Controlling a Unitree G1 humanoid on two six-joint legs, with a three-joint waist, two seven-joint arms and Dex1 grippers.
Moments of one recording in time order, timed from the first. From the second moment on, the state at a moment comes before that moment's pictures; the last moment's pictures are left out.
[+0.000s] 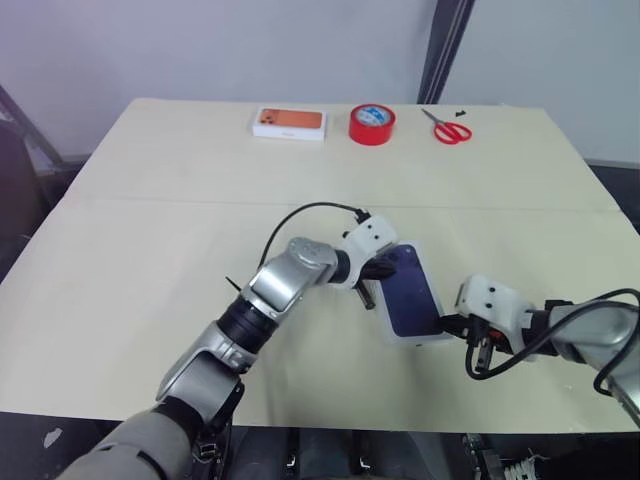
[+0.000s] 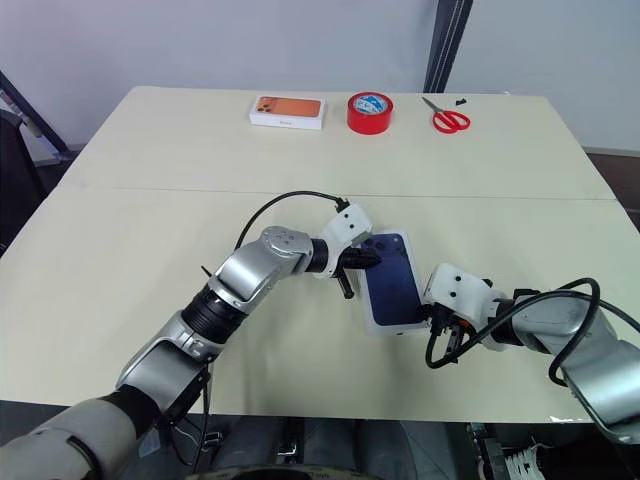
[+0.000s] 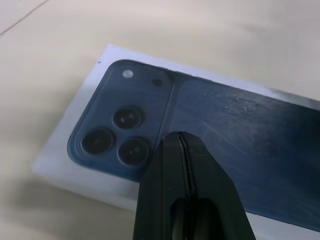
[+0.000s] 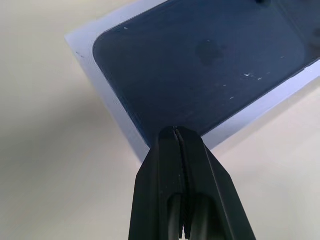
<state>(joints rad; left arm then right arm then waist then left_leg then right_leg) -0.80 0.11 -0.50 0.18 -0.14 0.73 -0.70 0.06 -1.07 -0.06 -0.63 0.28 0.75 0.89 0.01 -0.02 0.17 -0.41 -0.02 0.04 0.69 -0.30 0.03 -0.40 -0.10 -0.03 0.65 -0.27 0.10</state>
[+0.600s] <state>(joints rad) -0.38 0.46 0.01 -0.25 -0.21 0.69 -0.63 -0.27 -0.92 -0.18 -0.21 0.31 0.62 0.84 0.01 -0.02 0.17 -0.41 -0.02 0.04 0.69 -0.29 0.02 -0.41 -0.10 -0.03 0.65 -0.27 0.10</state>
